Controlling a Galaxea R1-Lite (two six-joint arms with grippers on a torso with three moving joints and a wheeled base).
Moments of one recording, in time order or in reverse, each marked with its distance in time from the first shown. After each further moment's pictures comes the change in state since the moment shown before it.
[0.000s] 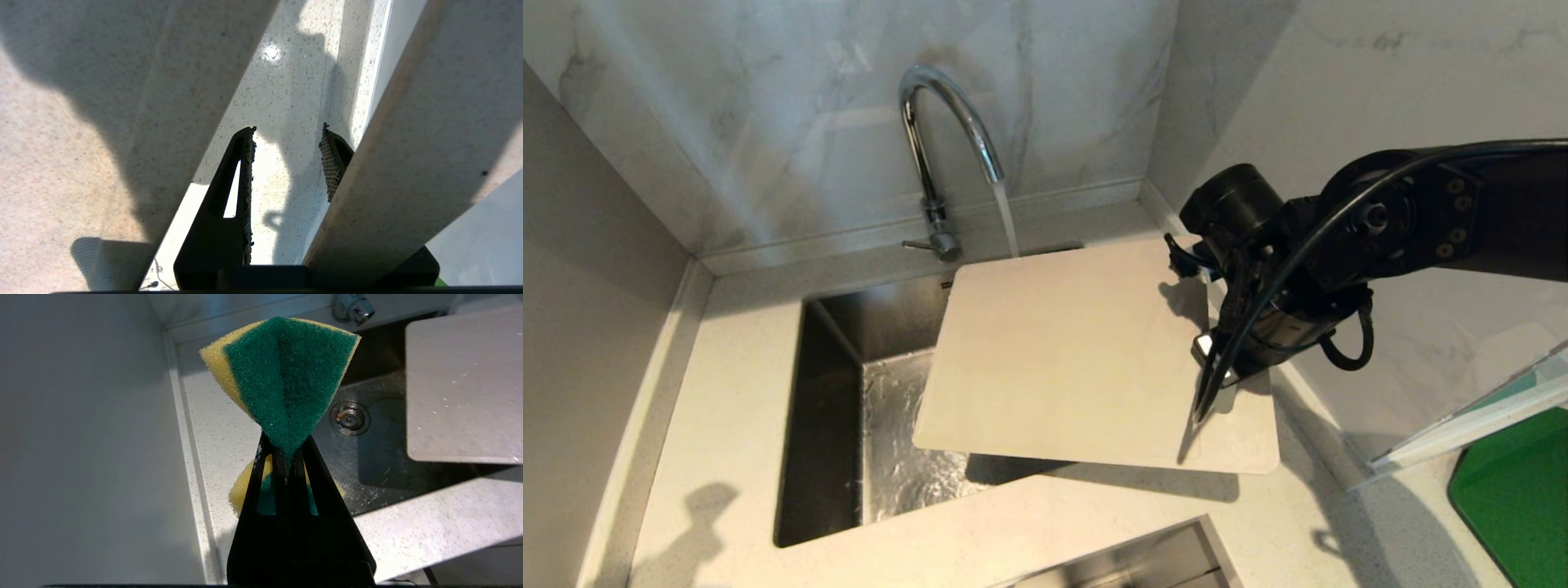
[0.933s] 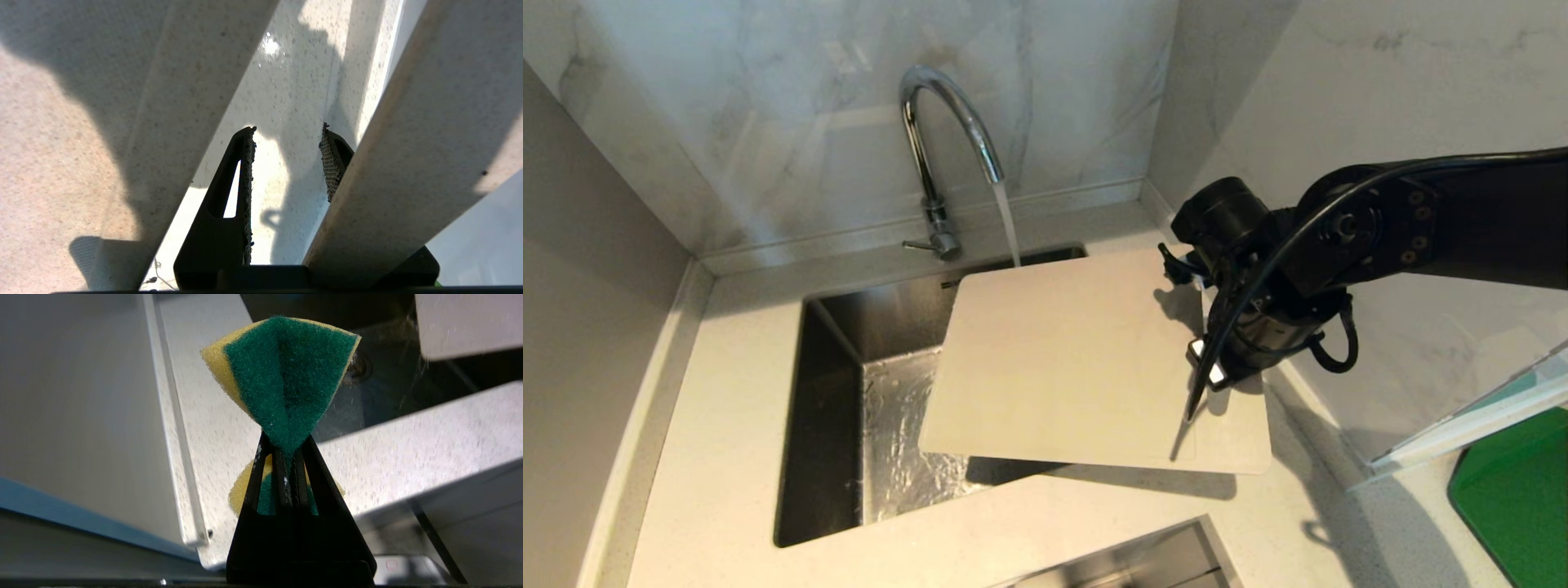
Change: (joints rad) left arm 0.005 -0.562 0.682 -0.166 -0.032 0.006; right arm -0.009 0.037 -0.014 0.003 0.000 -0.003
